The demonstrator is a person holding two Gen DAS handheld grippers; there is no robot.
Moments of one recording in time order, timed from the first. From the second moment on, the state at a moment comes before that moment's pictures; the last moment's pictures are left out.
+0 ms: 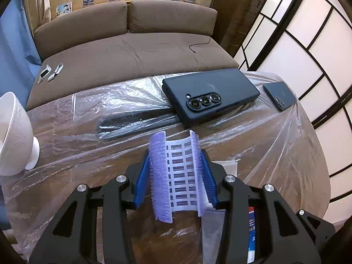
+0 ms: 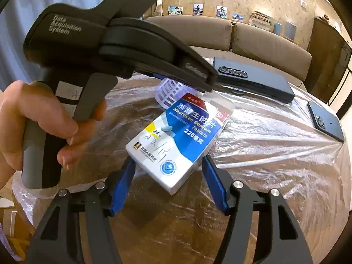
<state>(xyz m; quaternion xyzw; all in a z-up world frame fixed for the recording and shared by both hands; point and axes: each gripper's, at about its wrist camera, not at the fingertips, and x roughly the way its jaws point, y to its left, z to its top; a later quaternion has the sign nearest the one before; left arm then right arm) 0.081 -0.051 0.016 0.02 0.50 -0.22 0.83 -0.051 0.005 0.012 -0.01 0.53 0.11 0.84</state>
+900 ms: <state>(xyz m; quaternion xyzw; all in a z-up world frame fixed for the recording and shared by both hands) 0.065 -0.004 0.014 0.03 0.49 -0.15 0.86 -0.027 0.010 0.005 0.00 0.53 0.06 0.84</state>
